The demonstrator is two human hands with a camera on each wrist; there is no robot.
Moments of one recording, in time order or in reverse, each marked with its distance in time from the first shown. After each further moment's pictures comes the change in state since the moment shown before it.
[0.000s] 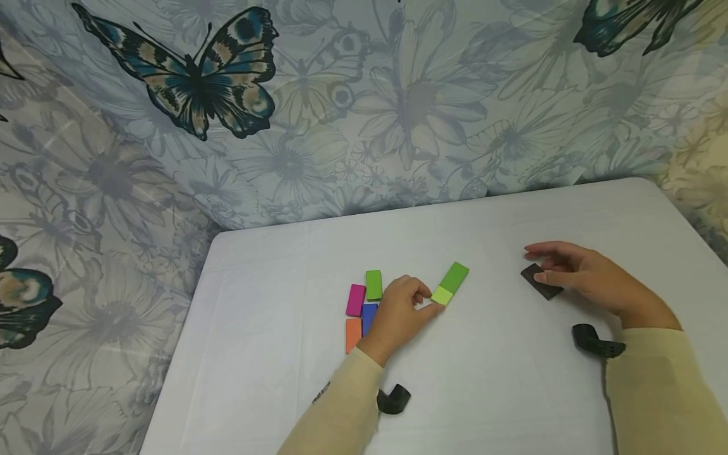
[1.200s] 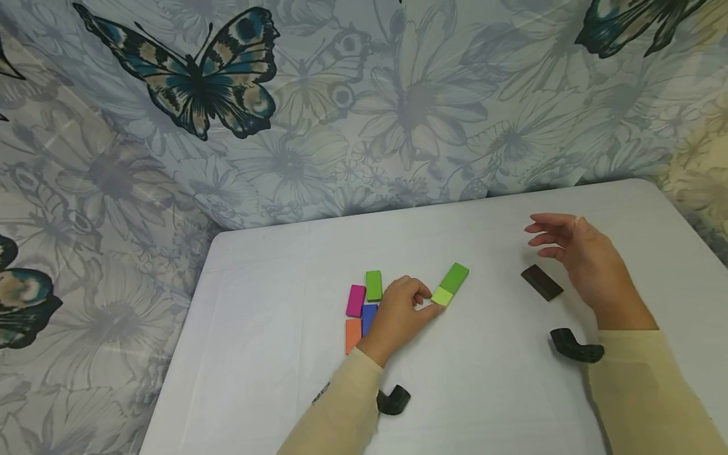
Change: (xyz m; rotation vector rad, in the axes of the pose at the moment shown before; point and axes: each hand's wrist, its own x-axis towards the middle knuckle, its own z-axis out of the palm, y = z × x) left_hand 0.001 -0.002 0.000 -0.005 -0.003 -0.001; right_hand 0.011 -0.049 0.022 0.752 0.197 -0.393
